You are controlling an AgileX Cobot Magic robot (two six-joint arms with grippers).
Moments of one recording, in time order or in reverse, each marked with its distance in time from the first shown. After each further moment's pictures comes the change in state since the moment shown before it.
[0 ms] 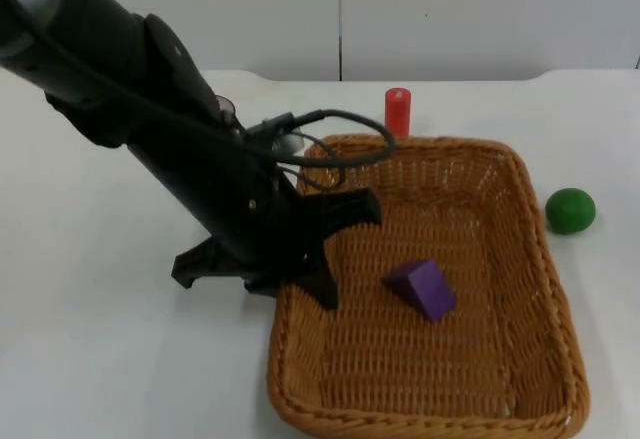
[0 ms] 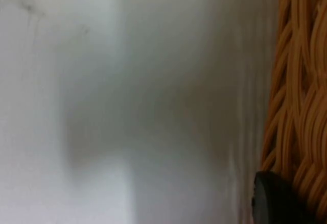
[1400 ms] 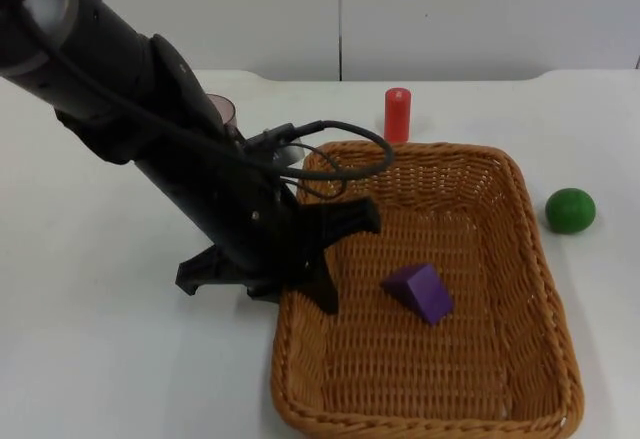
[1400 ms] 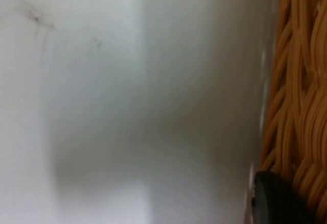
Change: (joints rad) right arm 0.000 0.000 0.000 0.000 0.000 -0.010; left arm 0.000 0.031 0.000 -0.048 -0.034 0.054
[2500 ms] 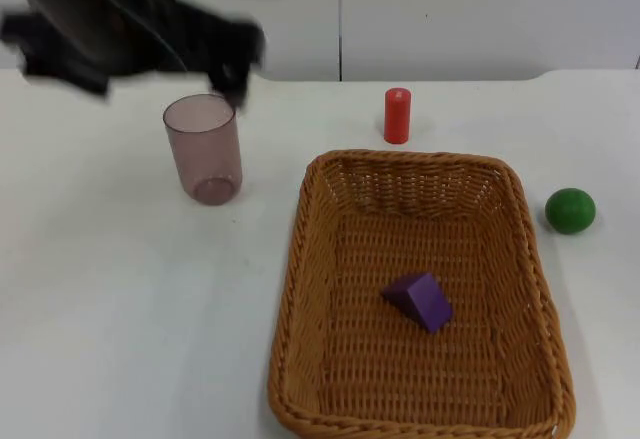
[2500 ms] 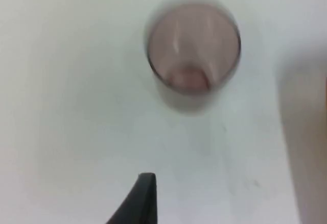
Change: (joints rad) right arm 0.000 0.000 0.000 0.000 0.002 0.025; left arm 0.000 -0.491 0.000 1.282 0.052 -0.892
